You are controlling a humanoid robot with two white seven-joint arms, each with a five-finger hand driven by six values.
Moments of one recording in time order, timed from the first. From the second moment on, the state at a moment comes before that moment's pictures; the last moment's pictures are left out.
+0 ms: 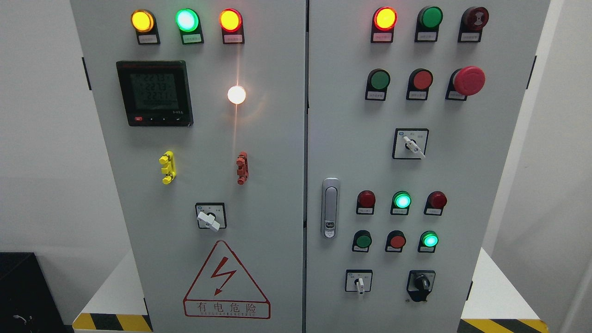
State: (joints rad) left arm 0.00 -0.10 -0.14 0.00 0.10 -0.06 0.15; right arm 0.19 0.11 0.13 -0.22 -0.09 -0.09 0.12
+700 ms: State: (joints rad) left arm 0.00 -0.10 -0.14 0.00 0.10 -0.06 0.15; right arm 0.17 0.11 0.12 -0.21 -0.09 -0.09 0.17
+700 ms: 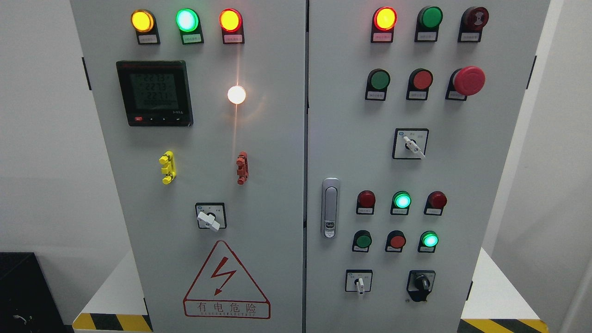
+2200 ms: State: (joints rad) left arm 0.00 -0.10 -0.14 0.00 0.10 -0.06 0.15; right arm 0.14 0.12 -0.13 -0.50 0.02 -0.26 0.22
